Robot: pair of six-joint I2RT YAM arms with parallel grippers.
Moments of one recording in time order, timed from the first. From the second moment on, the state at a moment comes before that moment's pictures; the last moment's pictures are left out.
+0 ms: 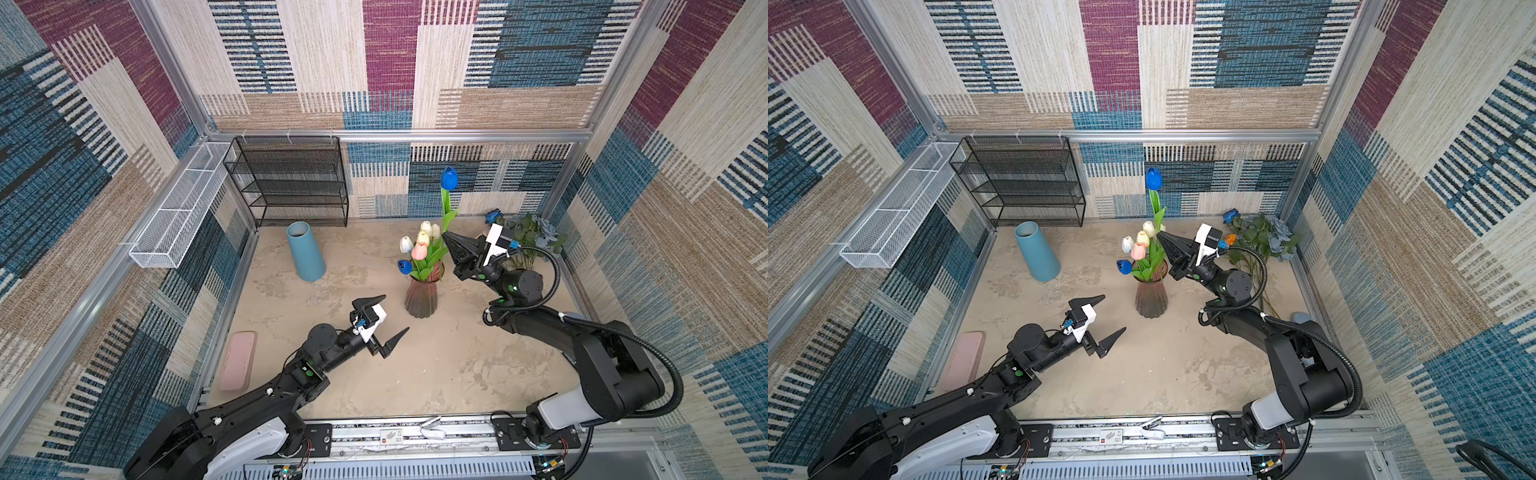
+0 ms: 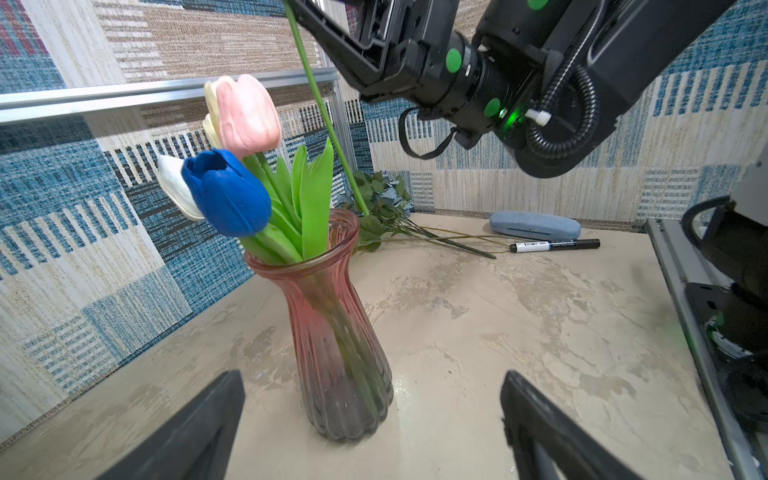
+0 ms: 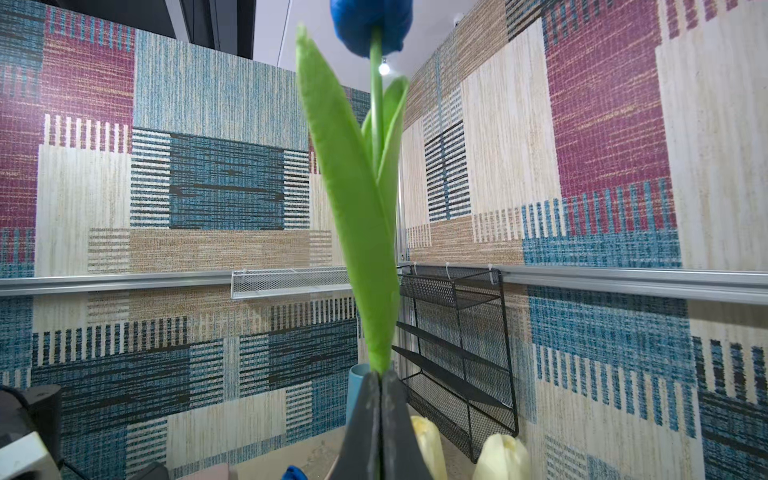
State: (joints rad) left arm -0.75 0.97 0.30 0.71 0.20 0.19; right arm 0.35 1.52 0.73 1.45 -0.60 0.46
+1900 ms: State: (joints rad) left arm -0.75 1.01 0.29 0.67 0.16 0.19; right arm 0.36 1.33 0.61 1.25 -0.57 0.24
